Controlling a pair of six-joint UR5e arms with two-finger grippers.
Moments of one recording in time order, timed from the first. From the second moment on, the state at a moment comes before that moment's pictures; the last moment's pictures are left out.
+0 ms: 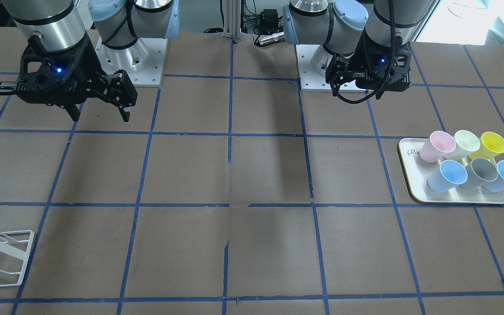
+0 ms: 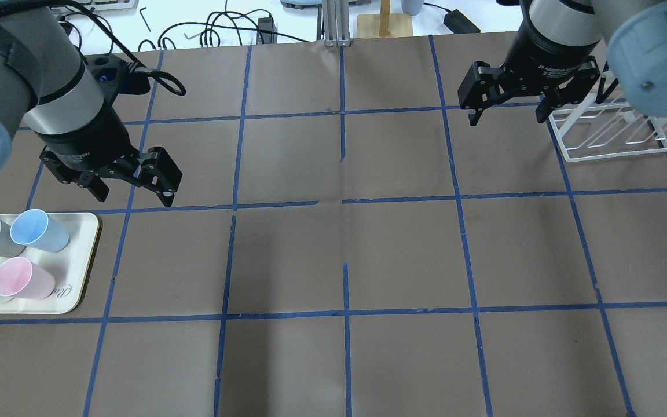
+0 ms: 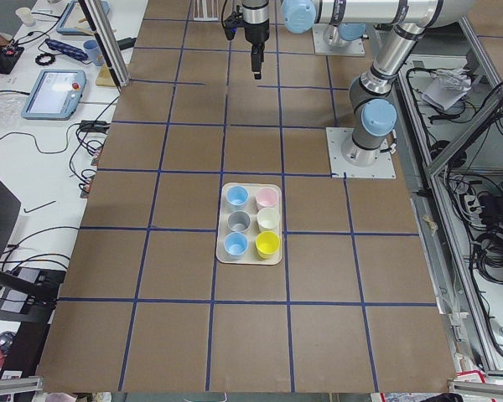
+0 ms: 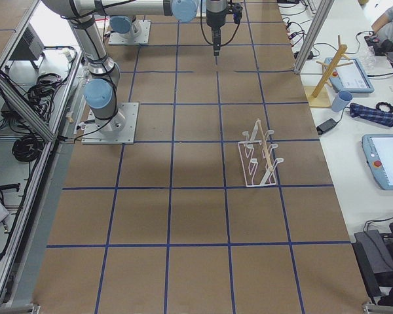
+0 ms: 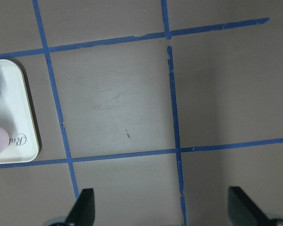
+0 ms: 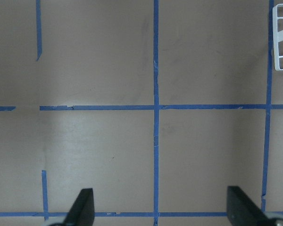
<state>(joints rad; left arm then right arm) -1.54 -1.45 -1.71 -1.65 1.64 0.13 1.58 -1.57 1.58 -1.65 -1.56 0.01</state>
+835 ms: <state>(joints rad) -1.54 -1.45 -1.71 -1.64 1.64 0.15 1.58 -1.57 1.58 -1.65 -1.56 0.01</state>
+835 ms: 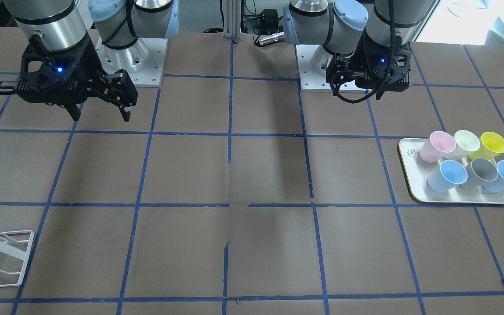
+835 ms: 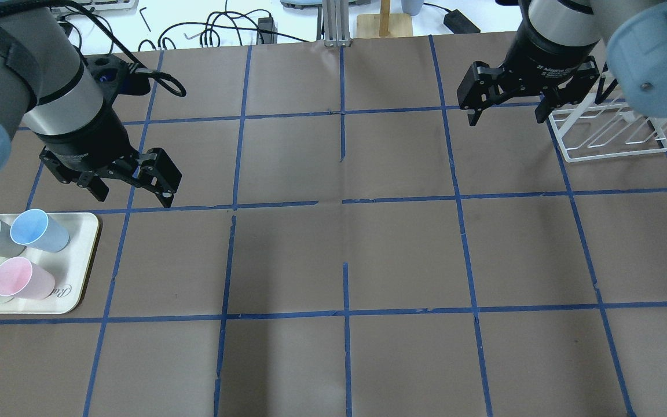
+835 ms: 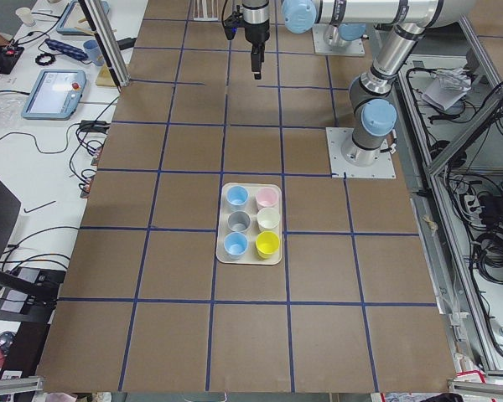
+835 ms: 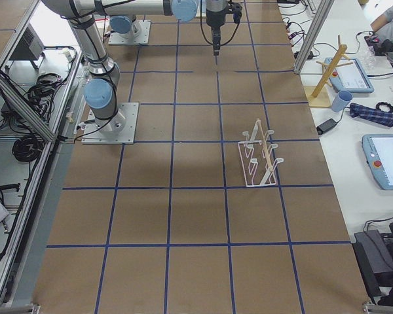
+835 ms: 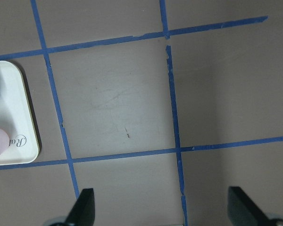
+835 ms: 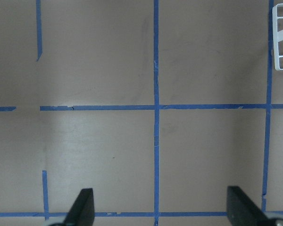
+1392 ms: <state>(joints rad) -1.52 -1.46 -1.71 -1.61 1.62 0.16 1.58 -1.57 1.58 -1.65 -1.56 0.01</state>
